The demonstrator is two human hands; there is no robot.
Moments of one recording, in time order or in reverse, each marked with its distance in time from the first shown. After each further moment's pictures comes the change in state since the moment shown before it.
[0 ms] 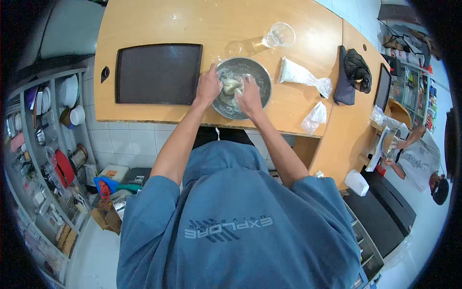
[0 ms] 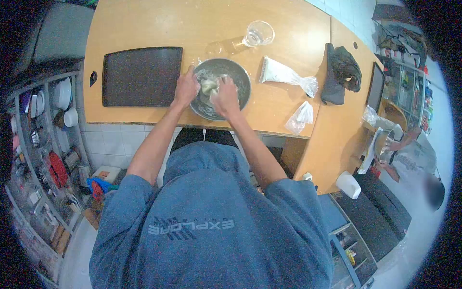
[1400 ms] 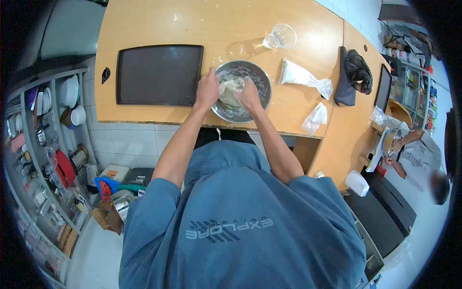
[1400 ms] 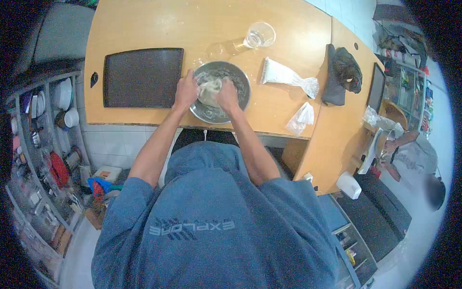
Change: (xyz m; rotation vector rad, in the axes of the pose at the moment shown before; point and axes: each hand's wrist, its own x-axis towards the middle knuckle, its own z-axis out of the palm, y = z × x) left_hand -0.009 0.005 -0.004 0.013 -0.004 -0.042; right_hand 0.018 0.024 0.026 0.212 -0.064 0.228
